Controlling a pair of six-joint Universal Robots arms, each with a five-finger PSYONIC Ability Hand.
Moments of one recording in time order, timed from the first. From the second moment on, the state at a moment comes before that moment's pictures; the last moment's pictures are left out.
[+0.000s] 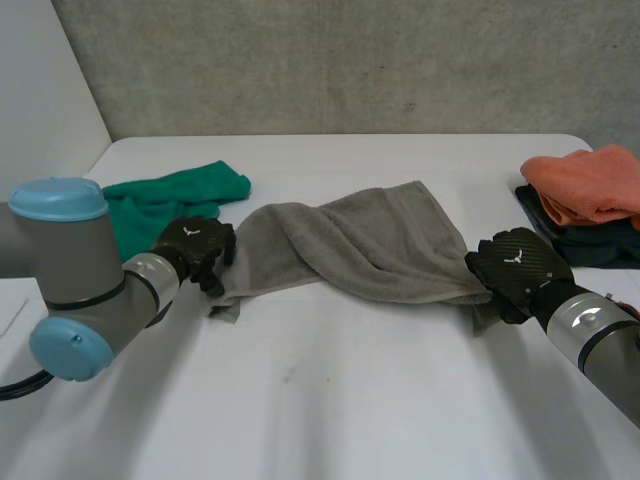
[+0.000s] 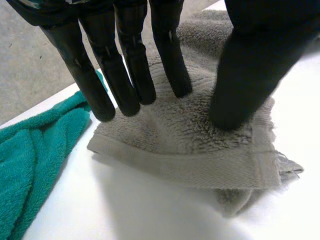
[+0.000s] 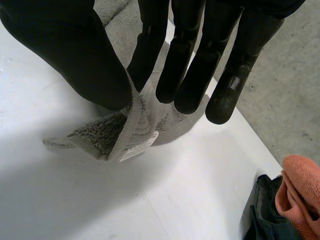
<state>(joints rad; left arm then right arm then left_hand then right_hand) 4.40 -2.15 -1.45 3.23 -1.40 3.44 1.72 -1.32 1.89 -0.25 1.18 2.44 0.86 0.85 0.85 0.84 0.66 0.99 1.18 1.19 1.19 0.99</state>
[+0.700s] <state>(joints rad) 4.39 -1.62 -1.44 3.13 -1.44 3.44 1.64 -1.50 1.59 0.15 1.18 2.43 1.13 1.20 1.19 1.20 0.98 0.99 1.18 1.19 1.19 0.99</state>
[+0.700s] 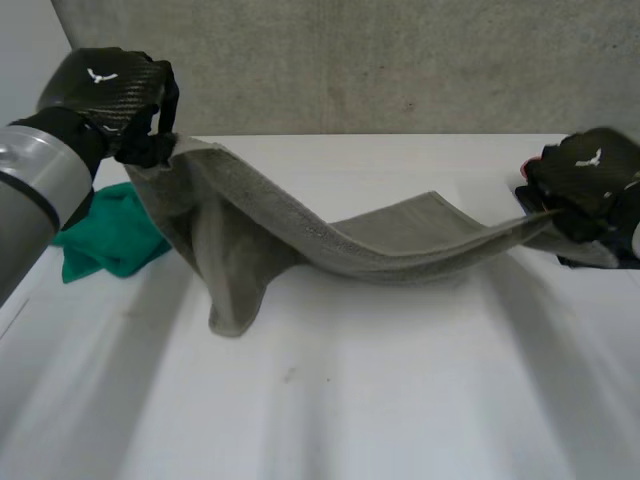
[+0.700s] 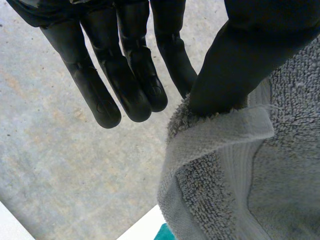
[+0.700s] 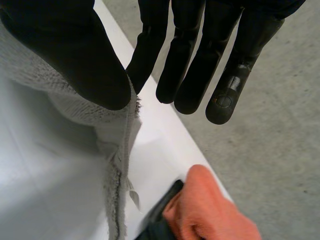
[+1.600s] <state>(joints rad) 4.34 -1.83 -1.40 3.86 -1.56 3.64 1.76 -1.34 1.34 -0.48 1.32 2.49 1.13 1.20 1.19 1.20 0.99 1.00 1.18 1.19 1.19 0.99</state>
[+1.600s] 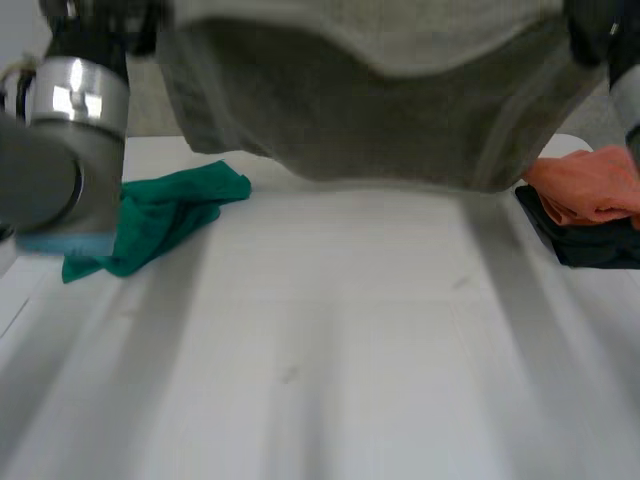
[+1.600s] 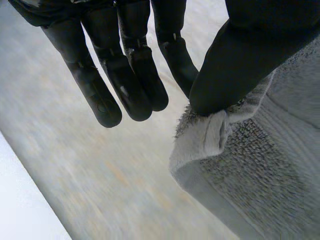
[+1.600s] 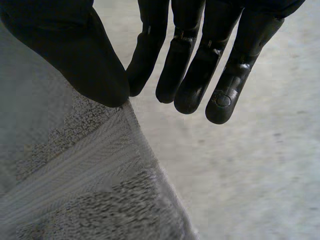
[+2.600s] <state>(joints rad) 4.43 -1.81 -1.95 3.57 -1.46 3.59 1.48 -1.24 1.83 -0.04 1.02 2.96 1.13 1.20 1.19 1.20 0.99 0.37 0.43 0.41 0.40 0.22</state>
